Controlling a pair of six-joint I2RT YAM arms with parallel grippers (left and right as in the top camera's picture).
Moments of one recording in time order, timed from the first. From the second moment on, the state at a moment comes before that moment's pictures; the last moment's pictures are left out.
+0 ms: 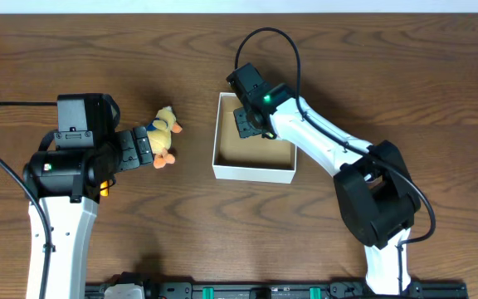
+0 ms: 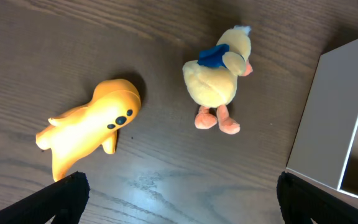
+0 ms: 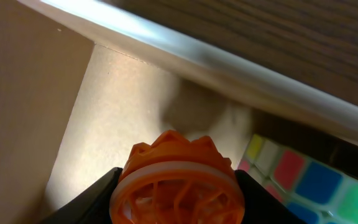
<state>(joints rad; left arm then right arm) 0.02 1.17 1.20 -1.10 -0.06 -0.20 0.62 2.11 1.60 -0.71 0.10 0.35</state>
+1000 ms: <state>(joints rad) 0.02 1.17 1.20 -1.11 -0.06 -0.20 0.61 2.13 1.60 -0.75 0.15 0.38</state>
